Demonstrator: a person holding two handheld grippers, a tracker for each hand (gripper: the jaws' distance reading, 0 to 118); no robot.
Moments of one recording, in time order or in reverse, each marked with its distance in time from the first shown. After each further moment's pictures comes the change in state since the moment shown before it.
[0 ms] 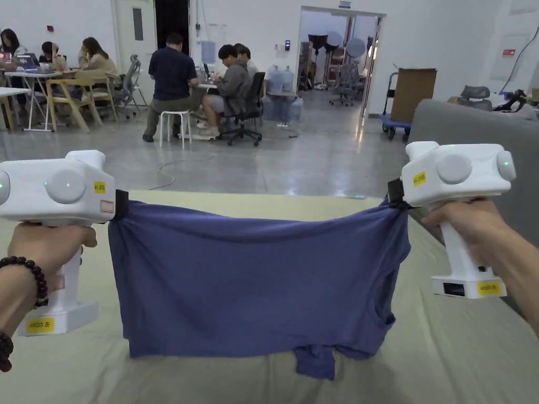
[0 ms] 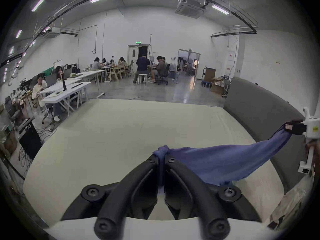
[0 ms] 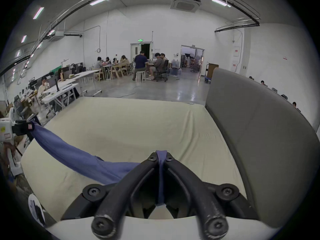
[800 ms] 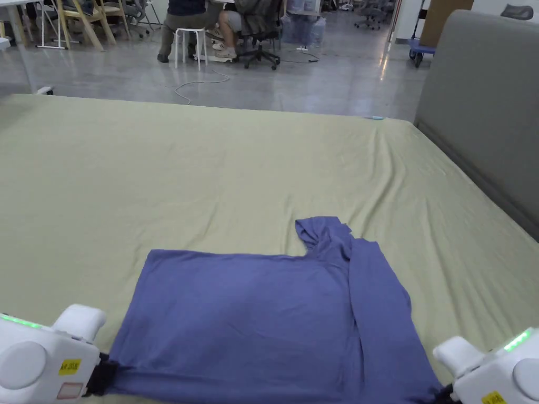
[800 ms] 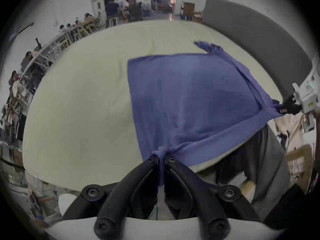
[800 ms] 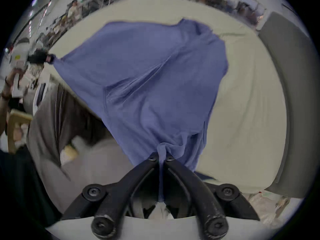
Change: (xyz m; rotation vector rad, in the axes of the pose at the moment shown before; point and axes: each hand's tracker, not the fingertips) left arm -0.035 -0.333 0.122 -0.621 -0.136 -0.234; right arm -0.030 -0.403 0.105 -0.777 0.306 0.348
